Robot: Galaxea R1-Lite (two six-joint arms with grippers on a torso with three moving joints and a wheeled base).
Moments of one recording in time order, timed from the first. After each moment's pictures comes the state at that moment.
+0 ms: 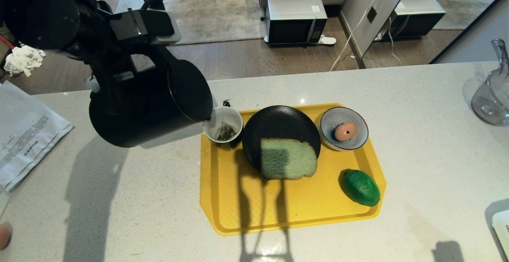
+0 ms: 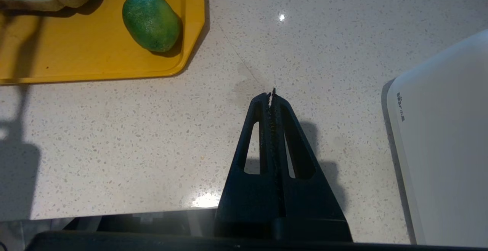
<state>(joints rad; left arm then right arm) -0.49 1.69 -1.91 0.58 0.74 1.10 0.00 0.00 0.00 0.00 -0.02 0.02</state>
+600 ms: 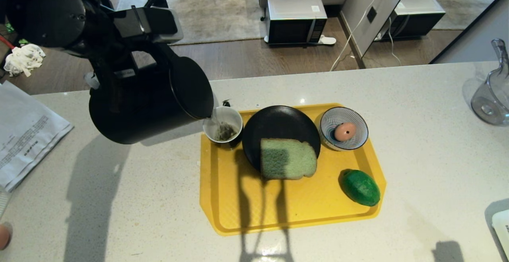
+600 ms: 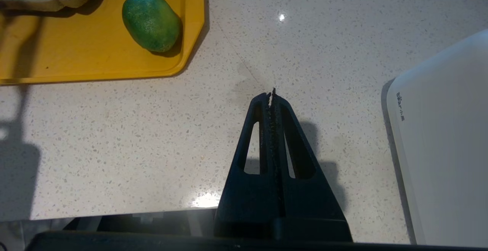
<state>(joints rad) -0.52 1.69 -1.92 0.57 0.79 1.11 0.00 0.00 0.00 0.00 -0.02 0.02</state>
